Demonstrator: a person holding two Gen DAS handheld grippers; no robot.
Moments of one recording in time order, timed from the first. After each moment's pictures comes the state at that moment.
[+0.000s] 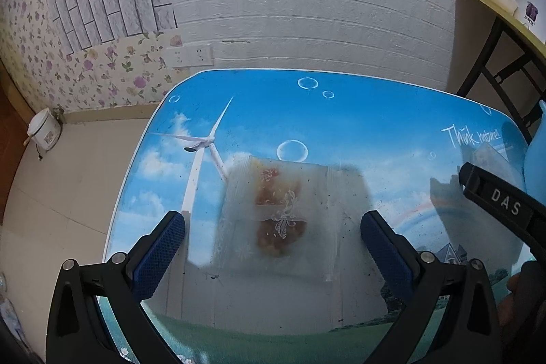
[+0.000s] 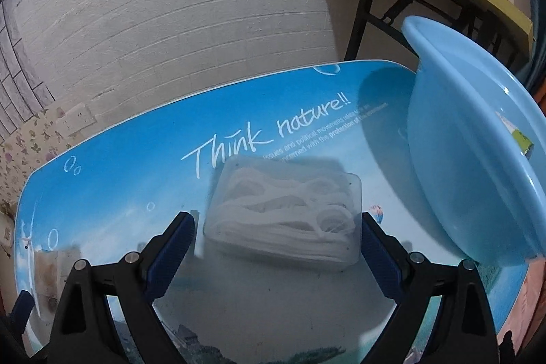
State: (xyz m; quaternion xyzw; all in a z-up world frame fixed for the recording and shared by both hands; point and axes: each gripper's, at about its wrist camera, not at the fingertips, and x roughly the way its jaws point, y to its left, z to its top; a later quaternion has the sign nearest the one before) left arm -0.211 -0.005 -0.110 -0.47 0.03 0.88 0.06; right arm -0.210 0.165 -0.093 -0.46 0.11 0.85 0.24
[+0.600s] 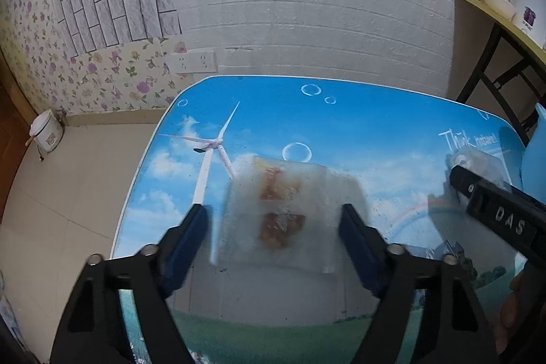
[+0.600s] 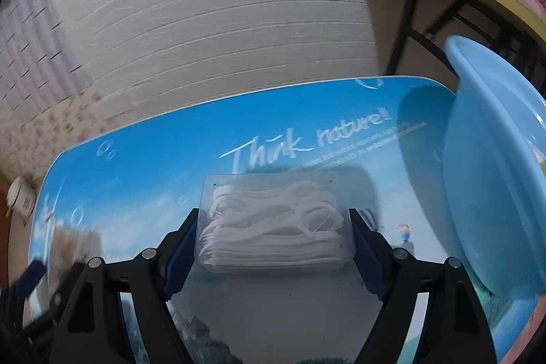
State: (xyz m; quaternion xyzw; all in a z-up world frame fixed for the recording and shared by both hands) left arm -0.202 -0.010 -0.106 -0.45 0.02 0.89 0.06; right arm -0.212 0.156 -0.093 -0.45 0.09 0.88 0.14
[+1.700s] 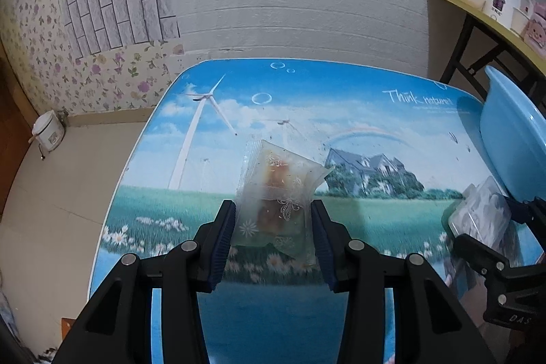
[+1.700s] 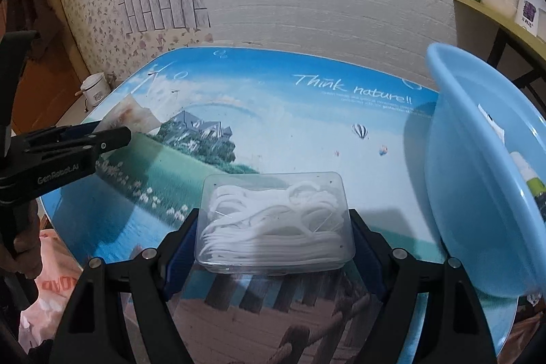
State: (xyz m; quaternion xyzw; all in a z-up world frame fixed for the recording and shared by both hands) left arm -0.106 0.002 -0.092 -0.44 0.03 0.89 0.07; right arm -0.076 0.186 -0.090 -0.44 -0.03 0.89 -0.09
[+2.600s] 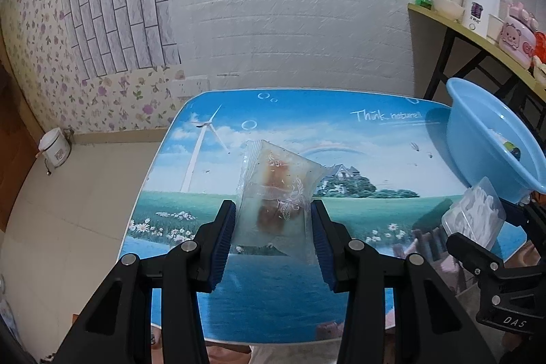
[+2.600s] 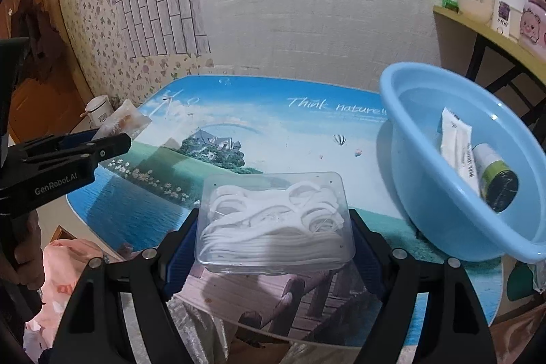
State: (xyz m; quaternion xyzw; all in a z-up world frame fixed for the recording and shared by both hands) left arm -0.061 0.015 -0.043 -0.40 0.03 0.91 0.08; right arm -0.033 0.196 -0.053 -0.40 -0.01 0.91 -0.09
